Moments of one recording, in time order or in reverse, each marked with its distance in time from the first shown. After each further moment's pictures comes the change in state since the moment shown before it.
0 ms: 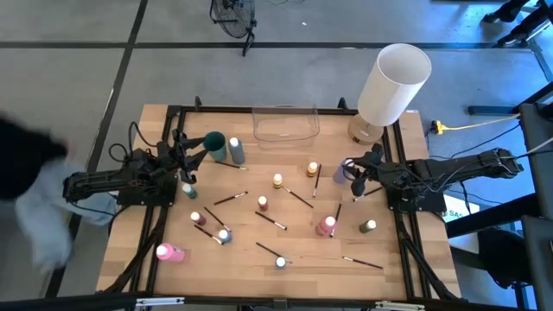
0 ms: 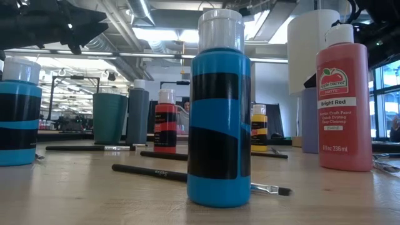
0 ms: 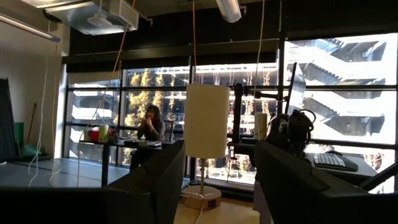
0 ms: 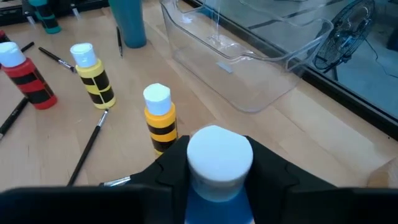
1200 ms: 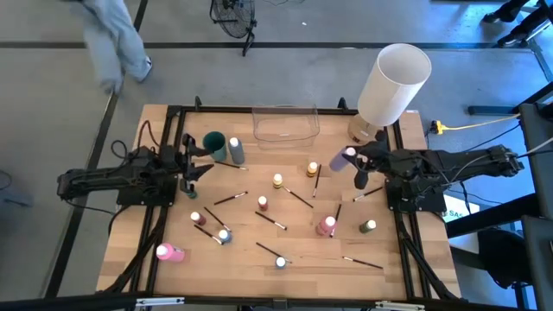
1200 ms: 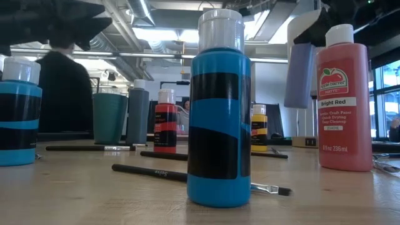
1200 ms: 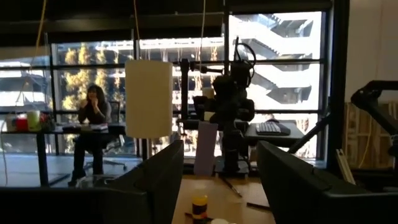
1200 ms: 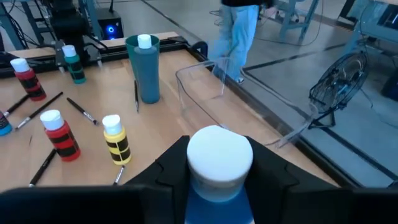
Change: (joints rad) left arm 0.000 0.123 0.072 -0.081 0.243 -0.039; right arm 0.005 0.066 0.273 -0.030 0.019 -0.180
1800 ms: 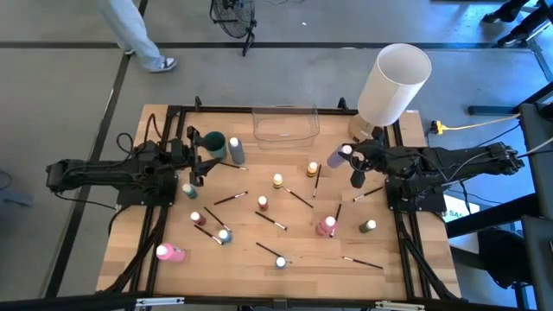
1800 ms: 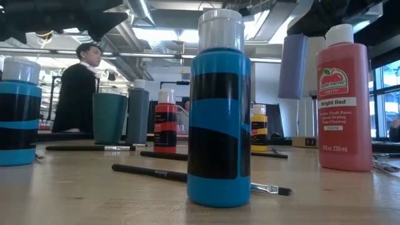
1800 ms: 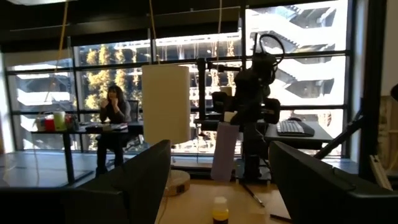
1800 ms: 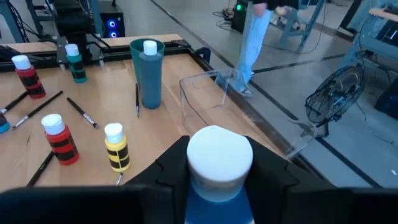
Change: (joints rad) left arm 0.000 0.294 0.108 0.184 -0.090 0.050; right arm 0.000 0.095 0.102 -0.006 -0.003 -0.068
